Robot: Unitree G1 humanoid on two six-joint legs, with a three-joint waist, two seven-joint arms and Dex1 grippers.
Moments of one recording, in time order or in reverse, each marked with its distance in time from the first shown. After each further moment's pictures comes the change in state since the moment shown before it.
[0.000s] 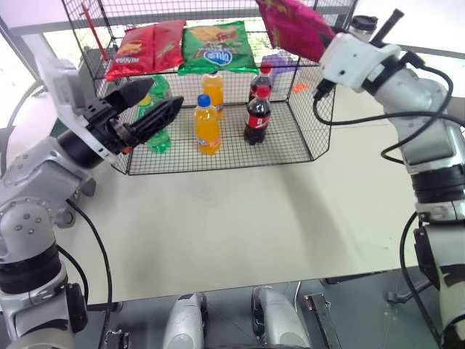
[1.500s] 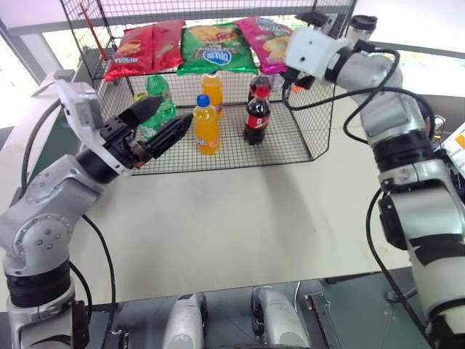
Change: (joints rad) left arm 0.095 -0.038 -0.073 -0.045 0.020 -0.108 0.035; right arm -0.175 0.223 -0.005 0.262 0.107 0.122 0.314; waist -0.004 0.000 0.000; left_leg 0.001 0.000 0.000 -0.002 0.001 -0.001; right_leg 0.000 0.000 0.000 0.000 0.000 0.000
